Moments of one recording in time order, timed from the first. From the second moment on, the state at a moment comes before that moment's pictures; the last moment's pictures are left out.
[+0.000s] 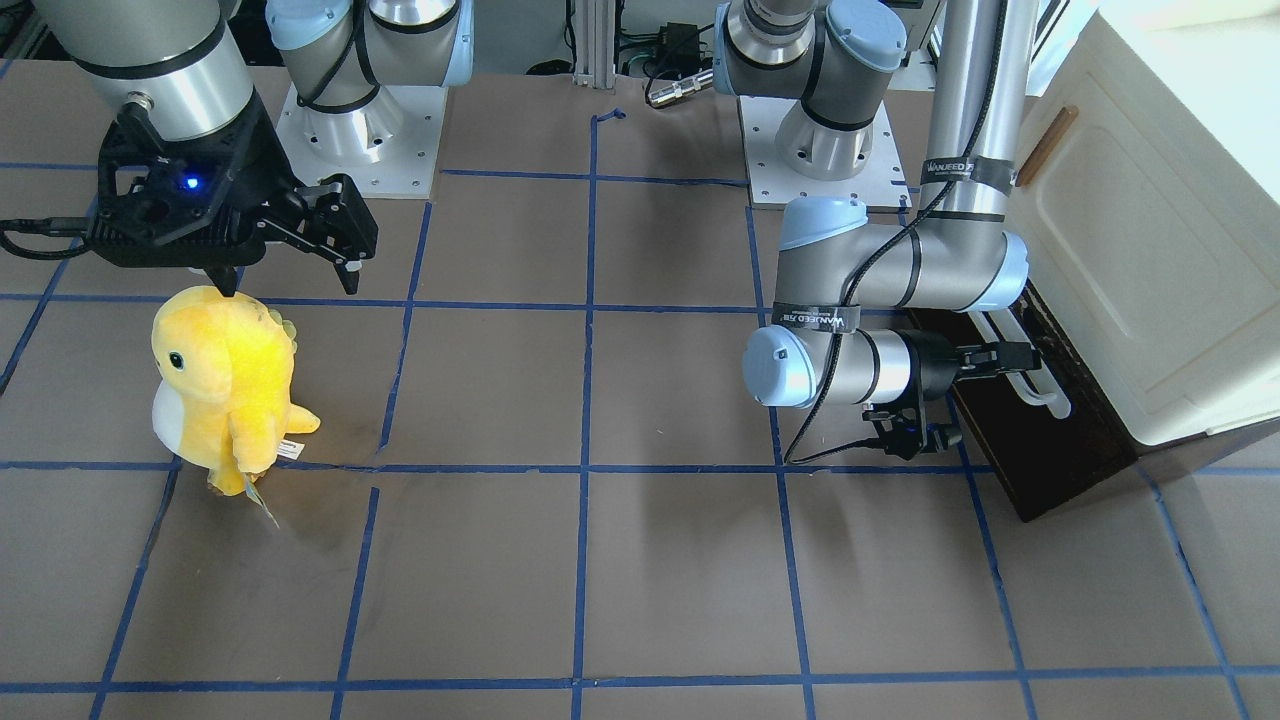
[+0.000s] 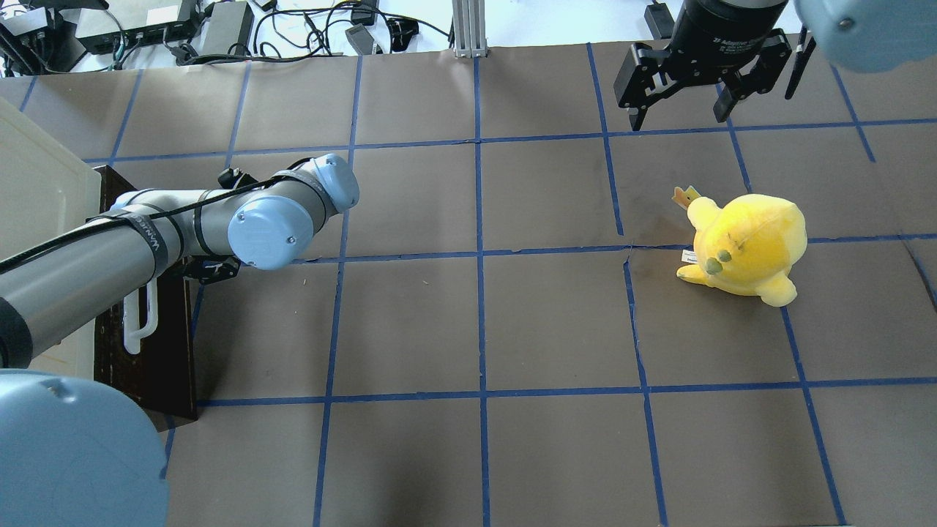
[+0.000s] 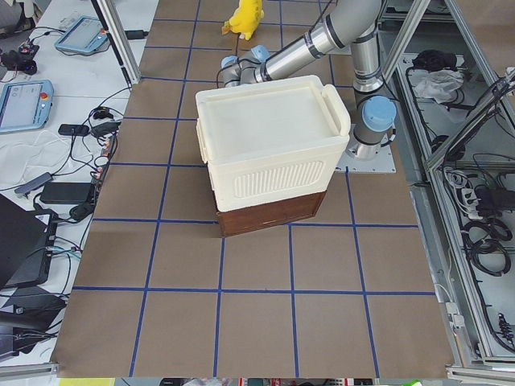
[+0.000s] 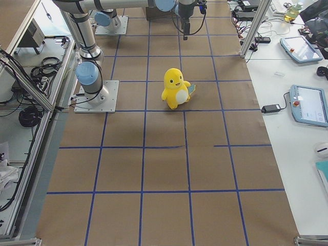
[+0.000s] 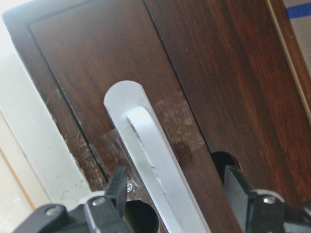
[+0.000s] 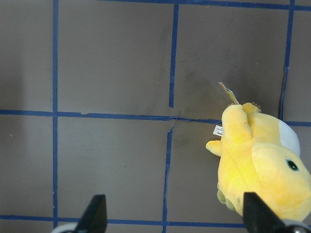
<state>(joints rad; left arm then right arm) -1.62 -2.00 -1.88 -1.51 2.77 -0.33 1.60 -1.48 1.44 -1.57 -1.58 -0.02</state>
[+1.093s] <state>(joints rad) -1.61 -2.00 -1.88 -1.51 2.76 -0.32 1.60 -1.48 1.44 -1.57 -1.58 -0.02</state>
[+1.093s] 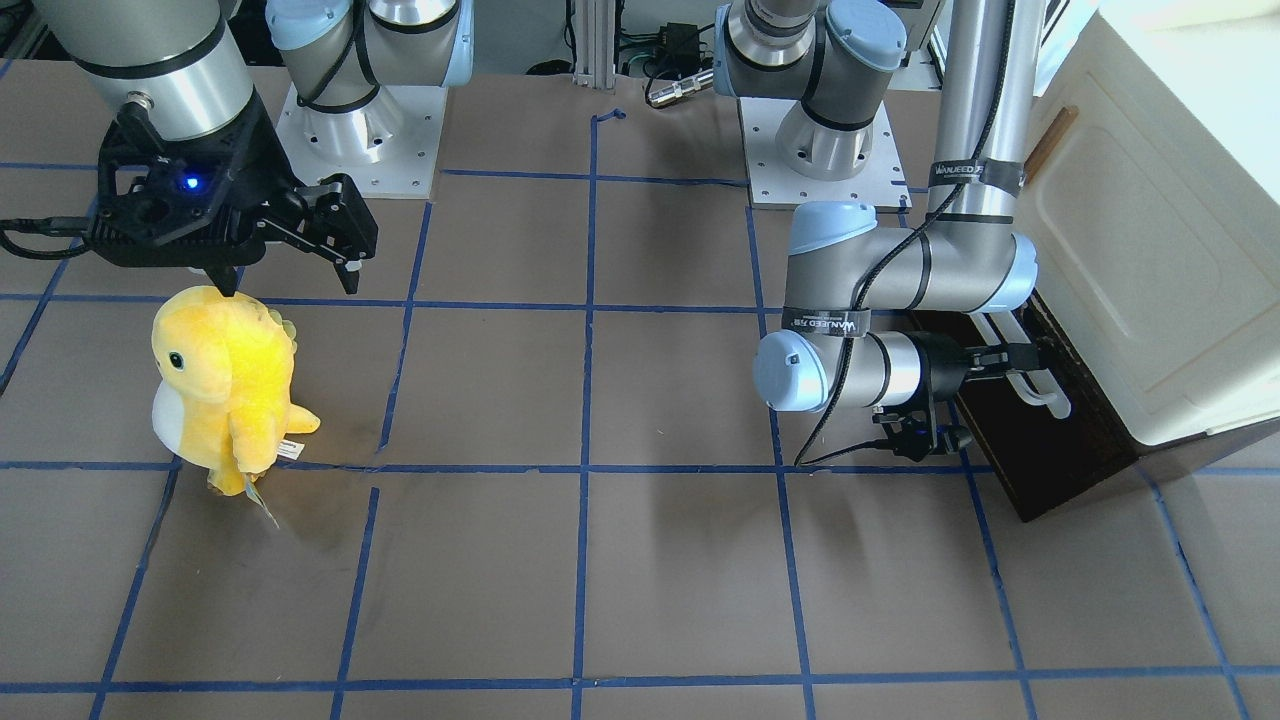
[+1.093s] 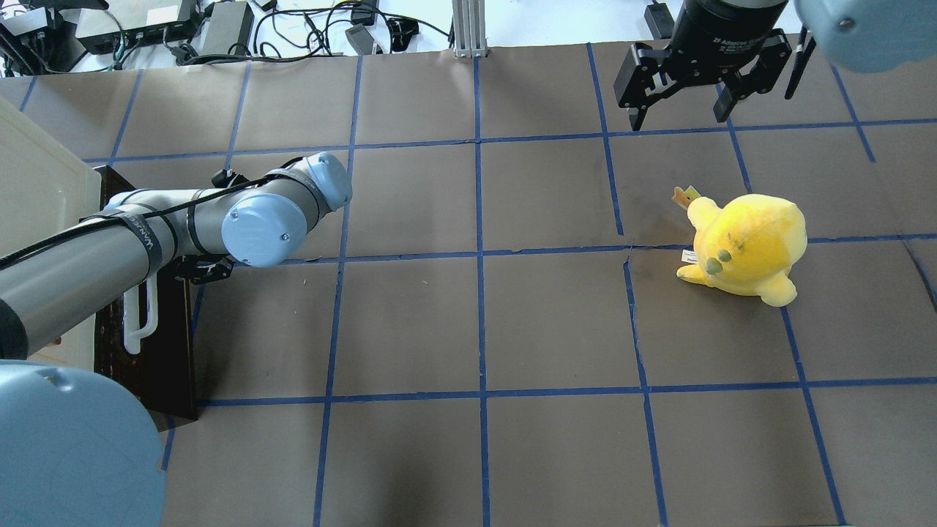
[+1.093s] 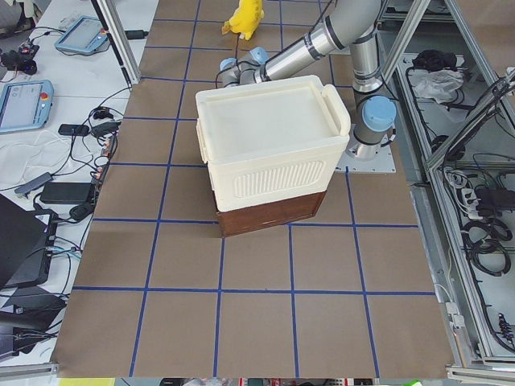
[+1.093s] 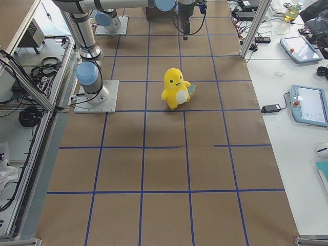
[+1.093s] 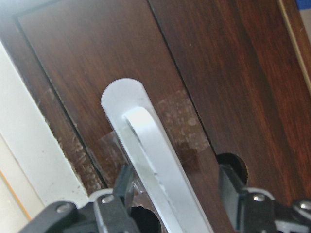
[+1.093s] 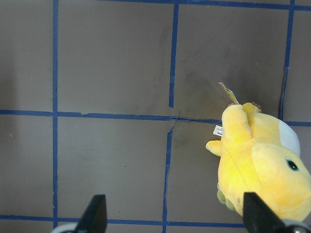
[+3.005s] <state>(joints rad) -1.61 -2.00 -1.88 -1.51 2.76 -0.32 1.60 -1.48 1.44 -1.57 -1.58 -0.02</state>
